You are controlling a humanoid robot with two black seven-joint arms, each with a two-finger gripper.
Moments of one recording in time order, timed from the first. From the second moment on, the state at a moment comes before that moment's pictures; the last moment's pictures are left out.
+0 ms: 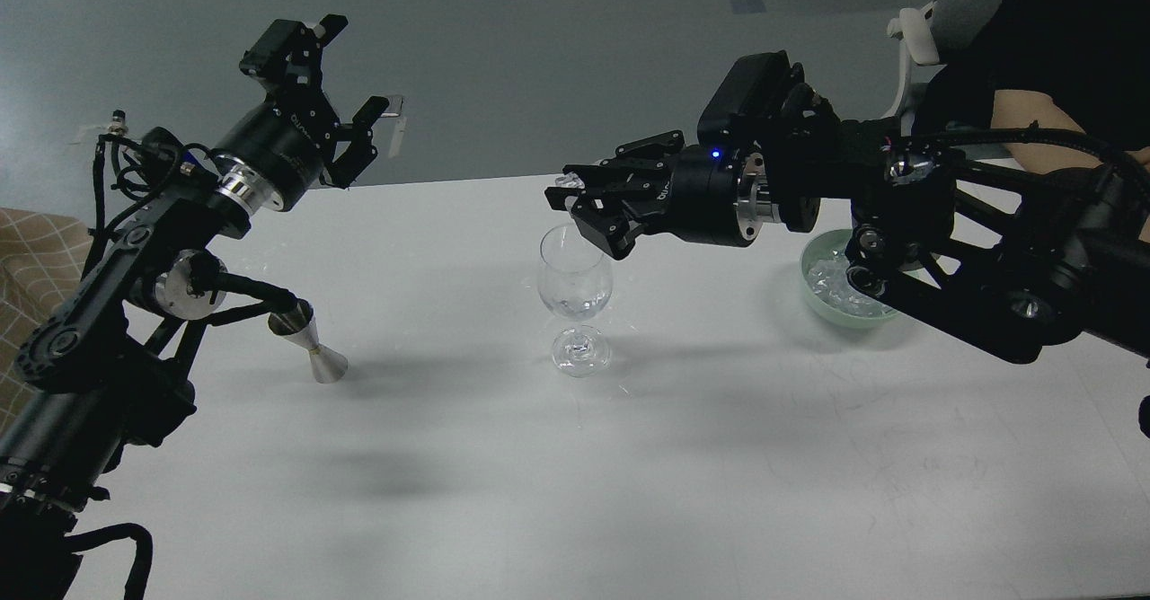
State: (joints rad) left arm -0.62 0.34 -1.20 -1.01 0.70 -0.36 -0.07; right arm 1.07 -0.37 0.39 1.35 -1.92 0.24 0.24
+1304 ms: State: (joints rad) left arm -0.62 0.34 -1.21 -1.01 0.70 -0.36 -0.07; right arm 1.05 -0.35 0.34 1.34 -1.92 0.27 0.22
